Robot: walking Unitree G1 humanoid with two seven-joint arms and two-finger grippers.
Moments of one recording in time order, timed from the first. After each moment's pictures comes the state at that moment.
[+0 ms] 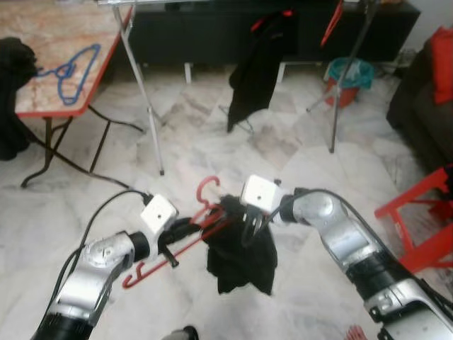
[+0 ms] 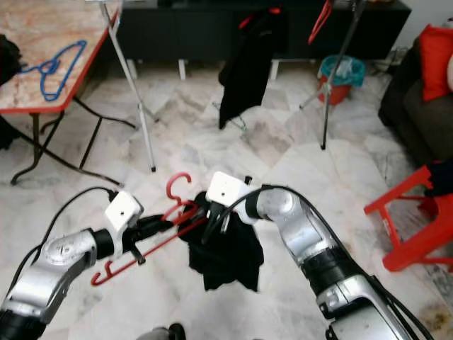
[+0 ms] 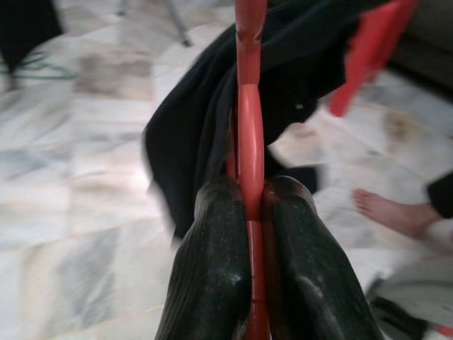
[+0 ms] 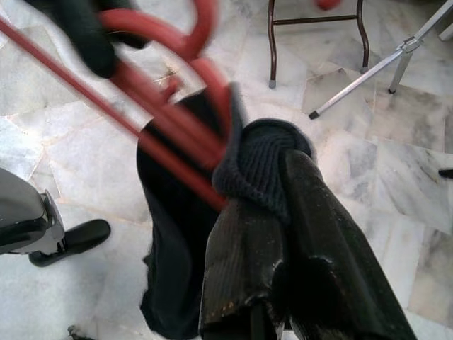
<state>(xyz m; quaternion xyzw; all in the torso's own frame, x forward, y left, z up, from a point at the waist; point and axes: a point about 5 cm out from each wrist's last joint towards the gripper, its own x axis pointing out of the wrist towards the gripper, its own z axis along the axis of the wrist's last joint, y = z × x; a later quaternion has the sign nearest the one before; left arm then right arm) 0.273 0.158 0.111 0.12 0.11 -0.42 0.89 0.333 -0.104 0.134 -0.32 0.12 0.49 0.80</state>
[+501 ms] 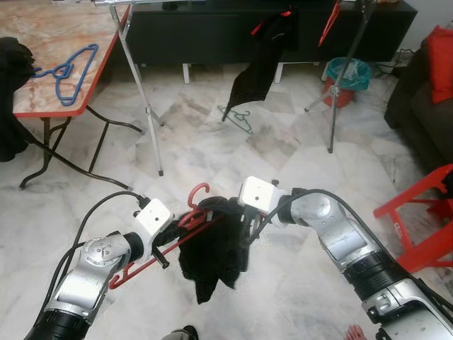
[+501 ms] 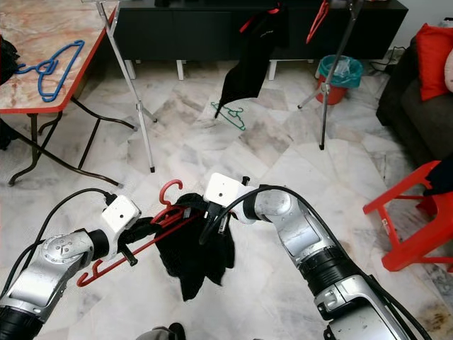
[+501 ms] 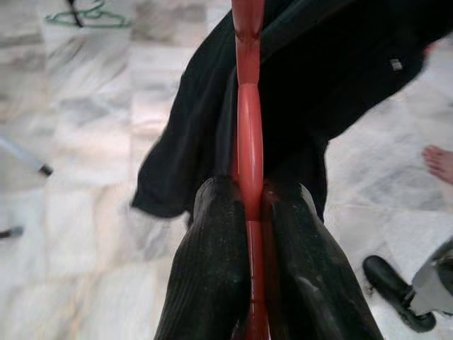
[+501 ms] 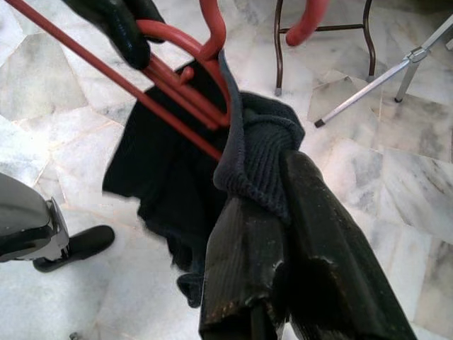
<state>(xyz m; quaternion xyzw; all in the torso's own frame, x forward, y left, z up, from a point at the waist) 0.288 0.177 0.098 0.19 0.16 -0.33 0.91 0.332 -0.098 0.133 -0.32 0.12 0.50 0.80</state>
